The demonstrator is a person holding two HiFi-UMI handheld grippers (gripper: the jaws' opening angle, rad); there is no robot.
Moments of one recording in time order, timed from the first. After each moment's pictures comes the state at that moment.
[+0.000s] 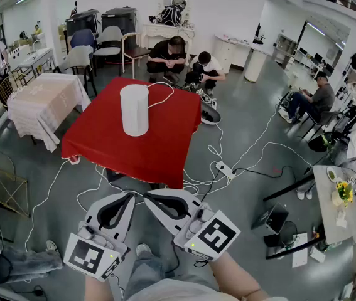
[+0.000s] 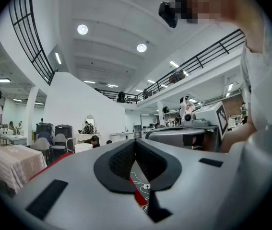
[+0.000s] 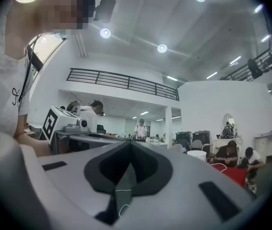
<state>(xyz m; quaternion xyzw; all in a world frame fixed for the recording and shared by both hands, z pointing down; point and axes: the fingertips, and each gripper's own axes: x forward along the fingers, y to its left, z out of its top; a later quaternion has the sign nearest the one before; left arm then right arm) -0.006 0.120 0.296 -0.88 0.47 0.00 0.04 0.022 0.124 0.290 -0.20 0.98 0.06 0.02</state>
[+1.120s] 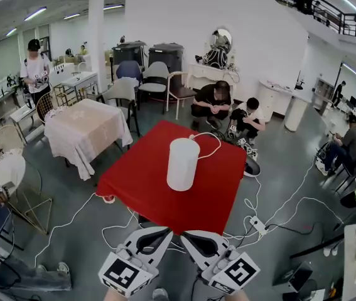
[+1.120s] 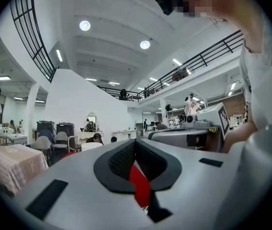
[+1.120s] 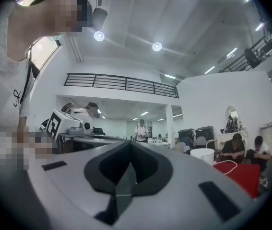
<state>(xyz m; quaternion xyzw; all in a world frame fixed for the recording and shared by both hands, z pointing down) -0.050 0.011 0.322 -0.88 0.47 -0.01 0.02 -0.022 0.019 0.315 -0.19 0.98 0.02 0.04</state>
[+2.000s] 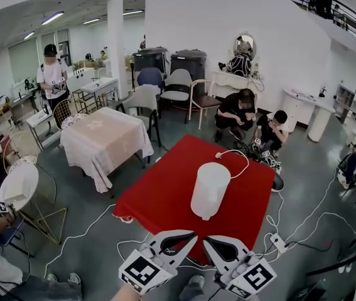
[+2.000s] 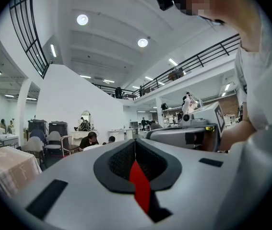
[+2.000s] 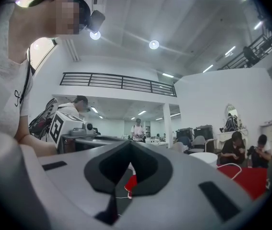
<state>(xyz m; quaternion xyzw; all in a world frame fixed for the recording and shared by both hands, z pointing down) -0.087 -0.100 0.327 -0.90 0.43 -0.02 0.02 -0.063 -0.092 0.320 -0.20 0.98 0.02 0.04</state>
